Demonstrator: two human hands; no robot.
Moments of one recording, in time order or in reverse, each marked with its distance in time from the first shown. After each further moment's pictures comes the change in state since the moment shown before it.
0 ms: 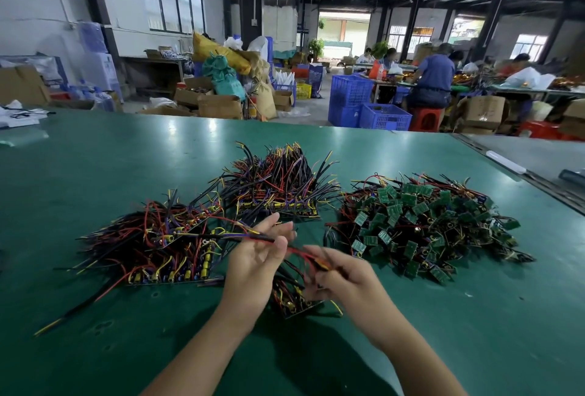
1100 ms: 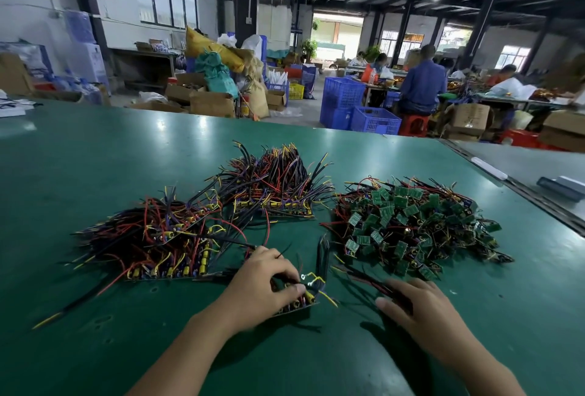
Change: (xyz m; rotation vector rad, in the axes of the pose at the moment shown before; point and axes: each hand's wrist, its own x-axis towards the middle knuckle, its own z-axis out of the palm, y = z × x) left_hand -0.001 -0.006 -0.028 1.015 -0.454 0.132; right_hand -0.050 0.030 -0.105 -1.269 0.162 0.269
